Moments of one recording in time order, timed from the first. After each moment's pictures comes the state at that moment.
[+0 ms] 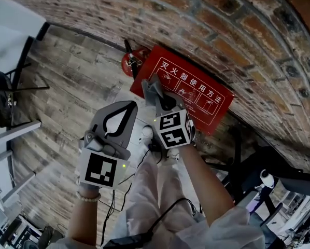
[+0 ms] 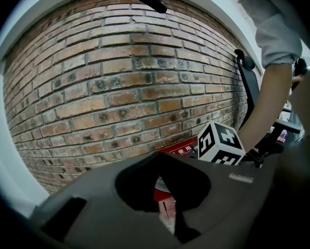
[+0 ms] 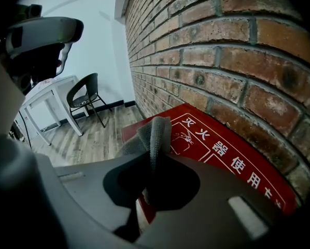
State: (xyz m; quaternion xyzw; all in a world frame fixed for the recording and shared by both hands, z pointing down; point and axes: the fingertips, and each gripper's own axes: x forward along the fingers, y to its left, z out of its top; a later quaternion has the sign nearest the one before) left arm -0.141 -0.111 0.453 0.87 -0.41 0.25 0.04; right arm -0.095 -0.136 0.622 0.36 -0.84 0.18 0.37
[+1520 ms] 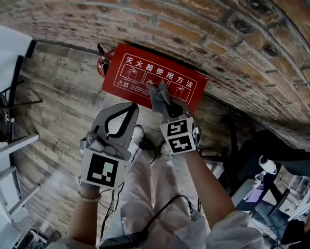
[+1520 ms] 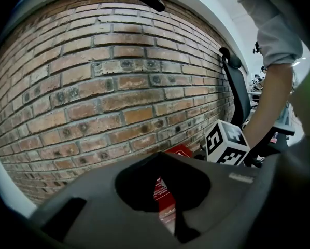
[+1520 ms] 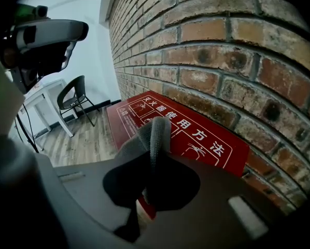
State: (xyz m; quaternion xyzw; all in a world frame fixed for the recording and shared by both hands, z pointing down) left arm -0.028 -0.086 0.444 0.90 -0.35 0.25 0.02; right arm 0.043 -0.090 0.621 0.43 -0.80 0.21 0.36
